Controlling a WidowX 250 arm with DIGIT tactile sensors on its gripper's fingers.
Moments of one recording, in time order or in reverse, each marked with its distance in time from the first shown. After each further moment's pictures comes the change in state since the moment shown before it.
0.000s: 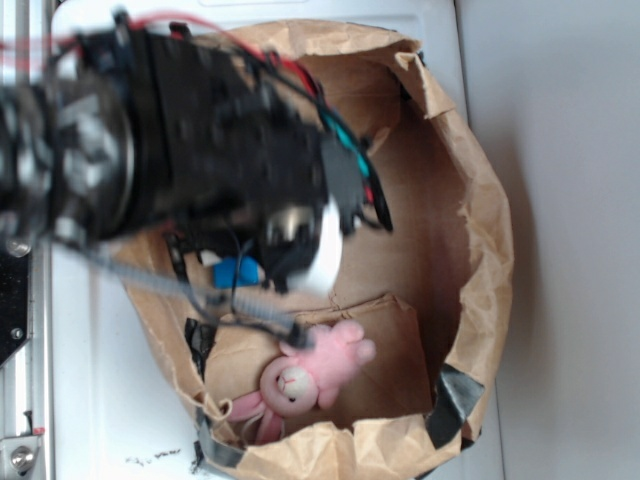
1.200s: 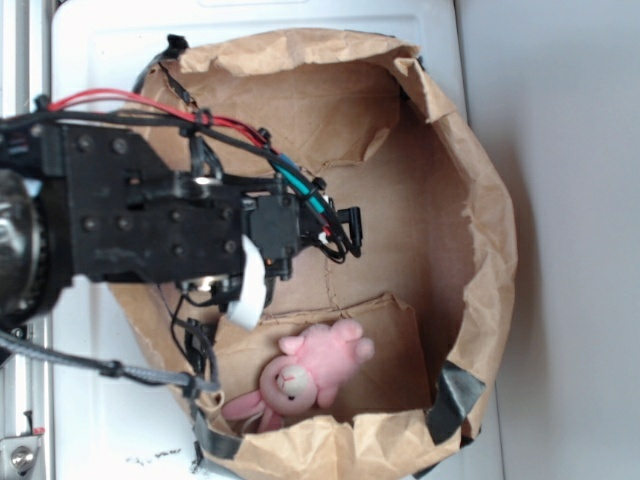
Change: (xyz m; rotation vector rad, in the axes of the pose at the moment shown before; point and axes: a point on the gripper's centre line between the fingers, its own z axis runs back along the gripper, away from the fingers) arm -0.001 -0.044 -0.019 -0.037 -0.003 -0.117
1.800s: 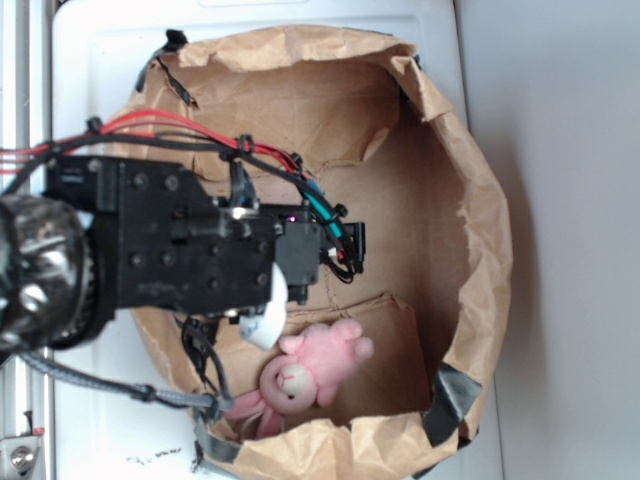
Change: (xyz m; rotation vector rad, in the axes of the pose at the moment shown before) arm 0.008 -0.014 -0.008 -0.121 0.018 -0.099
